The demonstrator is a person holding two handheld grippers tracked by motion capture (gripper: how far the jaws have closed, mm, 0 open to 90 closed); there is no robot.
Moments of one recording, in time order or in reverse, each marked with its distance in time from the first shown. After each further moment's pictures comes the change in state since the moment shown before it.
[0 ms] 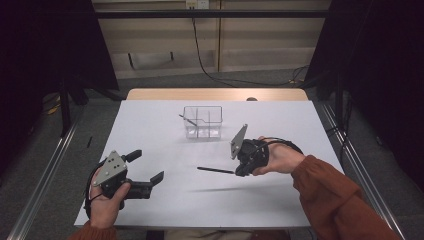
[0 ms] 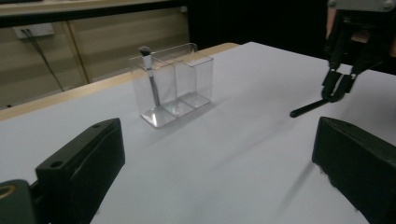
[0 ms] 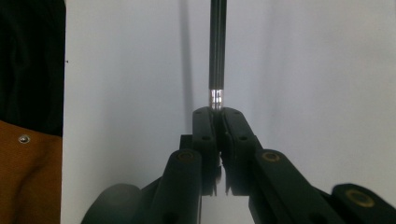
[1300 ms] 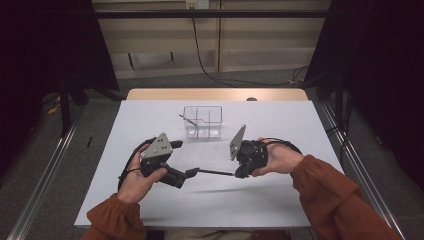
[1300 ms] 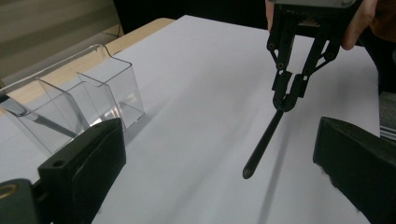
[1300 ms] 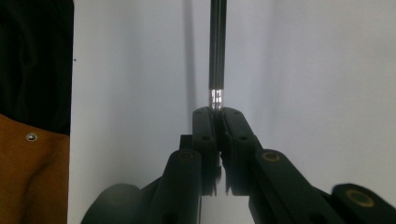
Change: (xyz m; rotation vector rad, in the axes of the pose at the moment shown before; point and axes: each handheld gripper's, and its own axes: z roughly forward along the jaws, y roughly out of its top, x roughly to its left) left arm -0.026 0.041 0.083 0.176 -0.264 0.128; right arm 0.001 0.002 0.003 0.015 0.031 -0.001
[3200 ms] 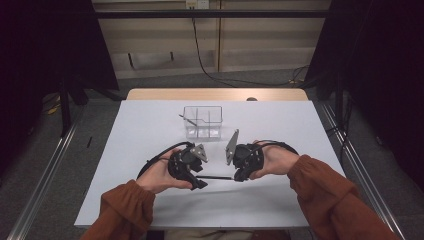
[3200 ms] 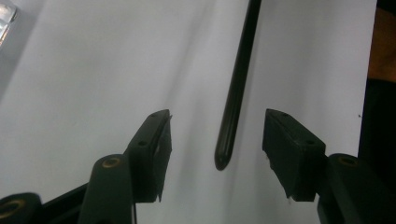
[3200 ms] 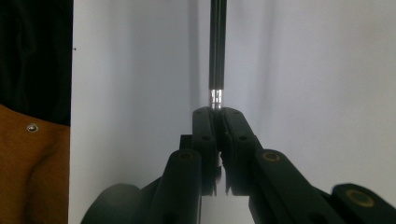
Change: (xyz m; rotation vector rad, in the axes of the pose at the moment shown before) left arm -0.006 0.010 0.067 0.585 -0.243 0.124; right arm 0.003 0.007 0.012 0.070 0.023 -0.026
